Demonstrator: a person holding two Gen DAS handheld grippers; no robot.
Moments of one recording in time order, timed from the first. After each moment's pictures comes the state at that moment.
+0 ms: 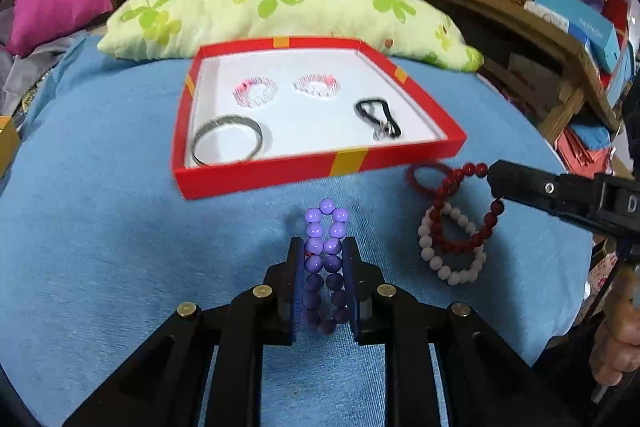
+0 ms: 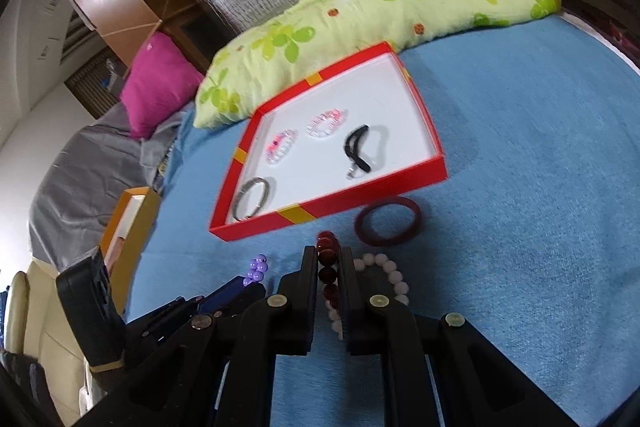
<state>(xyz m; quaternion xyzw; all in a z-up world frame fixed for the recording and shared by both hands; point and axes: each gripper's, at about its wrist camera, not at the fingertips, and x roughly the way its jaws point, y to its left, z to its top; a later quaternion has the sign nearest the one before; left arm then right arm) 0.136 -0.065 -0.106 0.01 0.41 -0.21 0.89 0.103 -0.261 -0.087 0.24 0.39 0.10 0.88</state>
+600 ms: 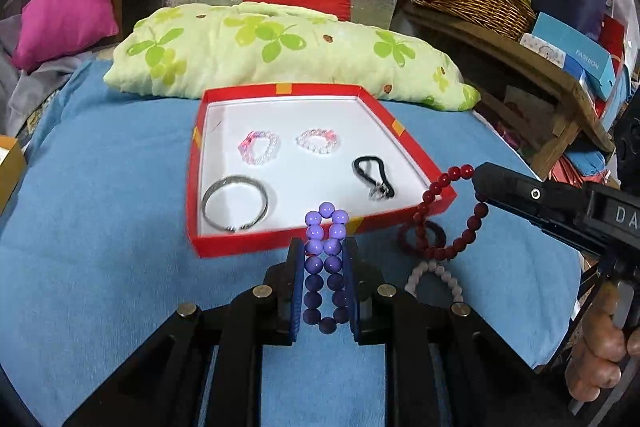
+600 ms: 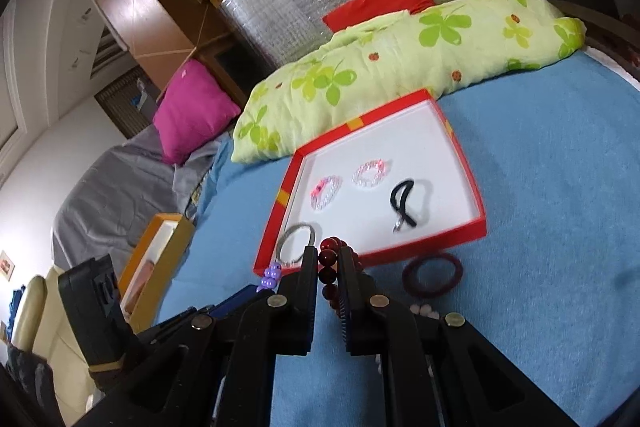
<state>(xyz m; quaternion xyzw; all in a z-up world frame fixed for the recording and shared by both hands) 0.154 -0.066 -0.071 0.00 0.38 -0.21 0.90 0.116 -0.255 -0.053 0.26 0.32 0.13 0.90</state>
